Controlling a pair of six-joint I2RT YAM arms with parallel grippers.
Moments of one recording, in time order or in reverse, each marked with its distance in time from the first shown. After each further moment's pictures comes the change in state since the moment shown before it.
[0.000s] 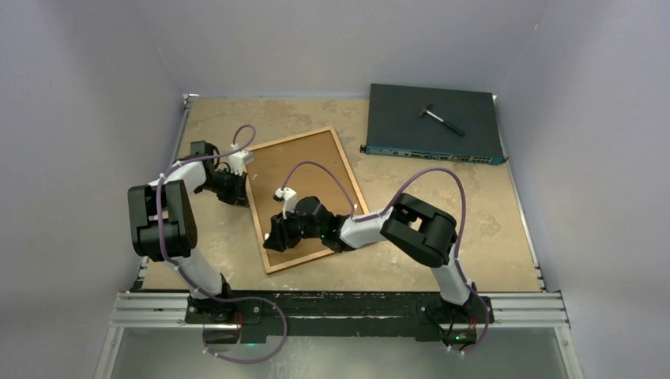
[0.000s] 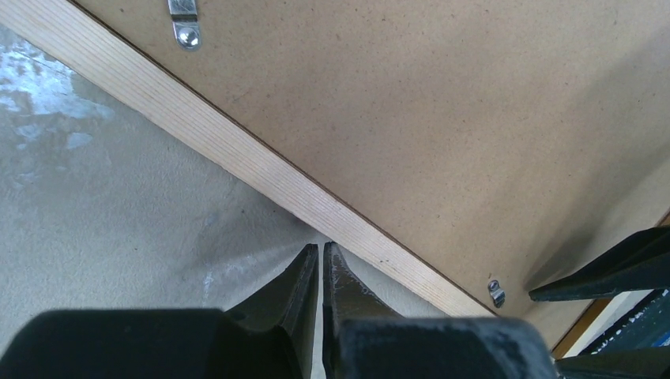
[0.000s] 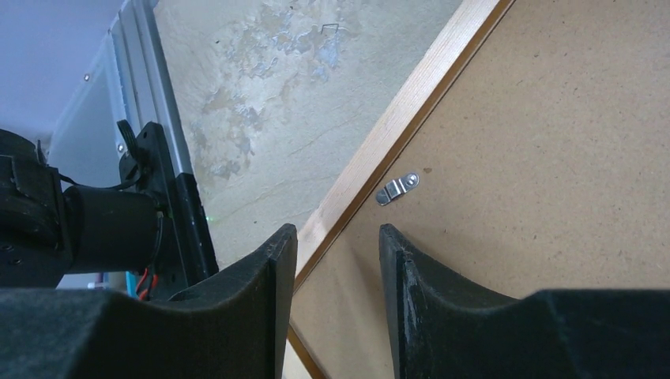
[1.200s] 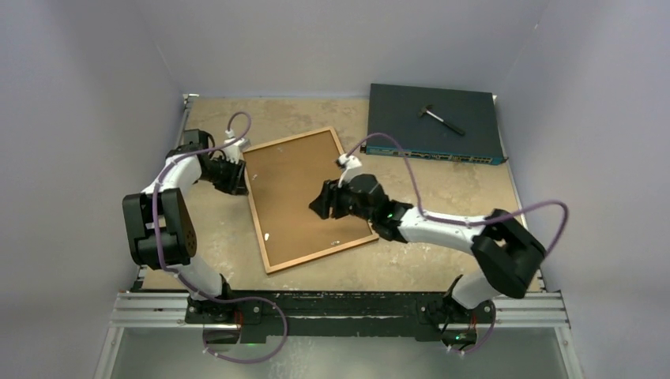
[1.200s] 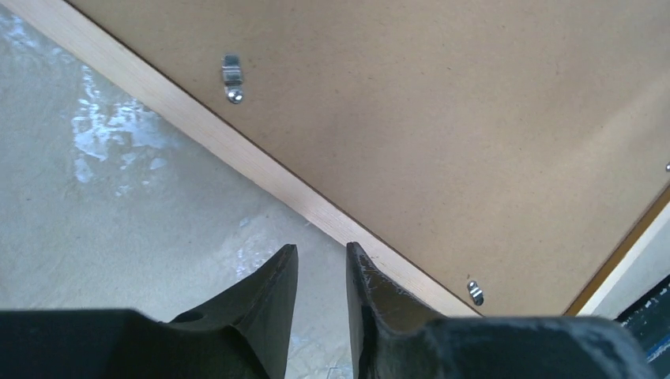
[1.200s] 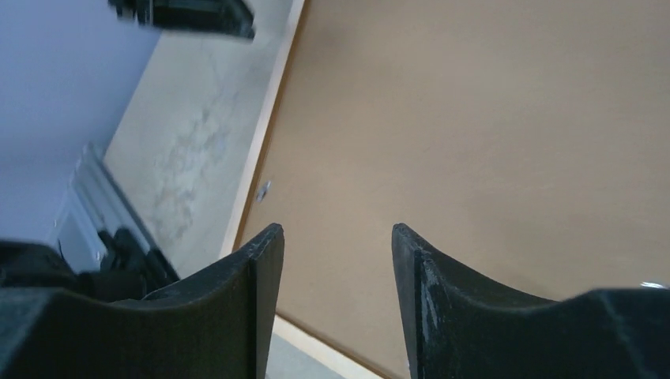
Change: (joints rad) left arm 0.000 -0.057 0.092 -0.050 -0.005 -0.023; right arm -0.227 -0.601 -0.279 -0.291 0.285 0.037
